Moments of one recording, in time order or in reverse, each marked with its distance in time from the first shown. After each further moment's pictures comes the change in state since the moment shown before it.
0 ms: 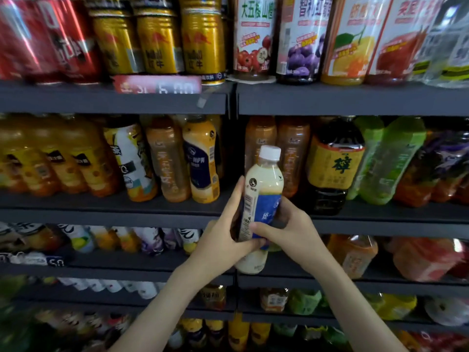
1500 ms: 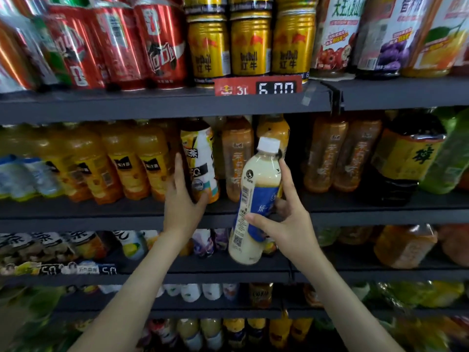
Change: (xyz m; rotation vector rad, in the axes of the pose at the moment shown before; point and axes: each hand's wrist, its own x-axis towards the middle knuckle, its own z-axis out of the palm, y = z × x) left_hand 0.012 -0.117 -0.190 0.343 0.534 0.029; right_hand 0.014 -0.049 0.161 0.090 0.091 -0.204
